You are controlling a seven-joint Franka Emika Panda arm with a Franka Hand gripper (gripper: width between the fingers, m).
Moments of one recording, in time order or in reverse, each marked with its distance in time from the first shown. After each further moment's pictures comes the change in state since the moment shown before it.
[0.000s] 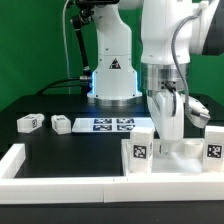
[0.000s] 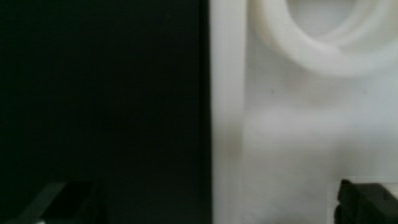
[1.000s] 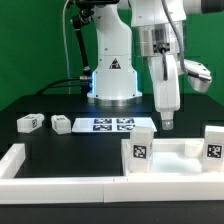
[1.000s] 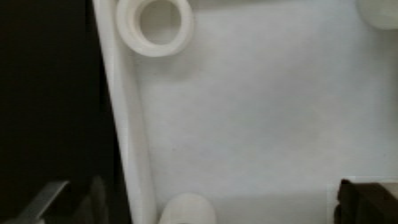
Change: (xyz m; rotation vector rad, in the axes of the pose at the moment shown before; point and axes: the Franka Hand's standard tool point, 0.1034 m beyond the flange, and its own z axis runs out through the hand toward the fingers) arm 0.009 -0.044 -0.069 -0.001 -0.117 0.109
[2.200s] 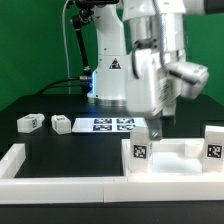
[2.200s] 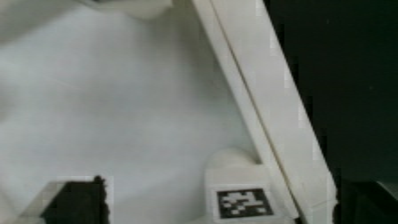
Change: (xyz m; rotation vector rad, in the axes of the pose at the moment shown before) arm -0.006 -0.082 -0.026 0.116 -0.021 0.274
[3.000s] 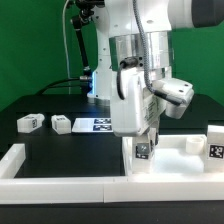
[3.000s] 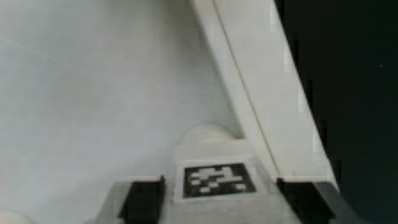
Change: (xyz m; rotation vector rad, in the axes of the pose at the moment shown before) arm 0.038 -0.020 0.037 -0.008 0.043 0.033
